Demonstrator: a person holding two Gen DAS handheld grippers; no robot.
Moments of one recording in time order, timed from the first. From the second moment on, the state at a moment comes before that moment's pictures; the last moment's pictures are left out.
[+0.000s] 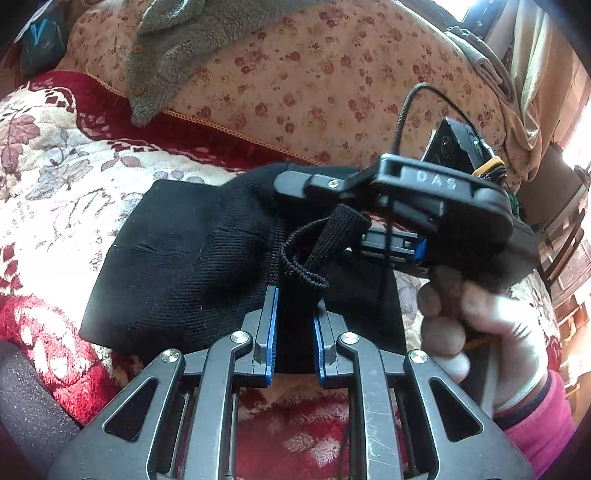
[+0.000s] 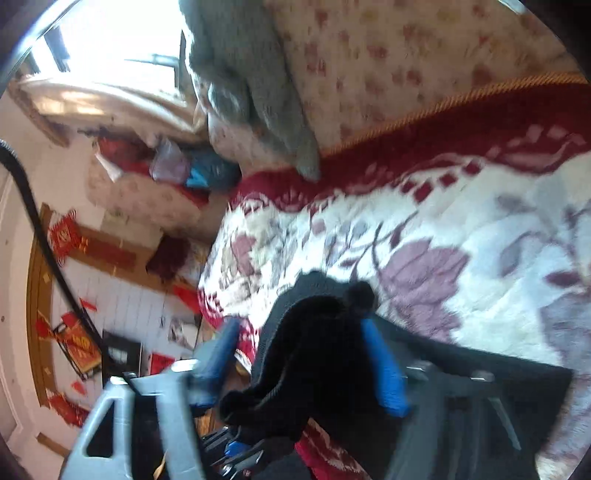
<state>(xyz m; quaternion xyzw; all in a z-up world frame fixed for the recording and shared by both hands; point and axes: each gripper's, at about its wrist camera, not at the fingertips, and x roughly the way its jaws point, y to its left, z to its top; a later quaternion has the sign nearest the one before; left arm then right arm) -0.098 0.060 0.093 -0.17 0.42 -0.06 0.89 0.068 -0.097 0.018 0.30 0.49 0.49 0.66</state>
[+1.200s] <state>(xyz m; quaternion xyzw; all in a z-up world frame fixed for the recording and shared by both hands) -0.116 0.008 0.112 -0.10 0.42 -0.14 0.89 0.024 -0.213 0.001 0.22 0.44 0.35 0.80</state>
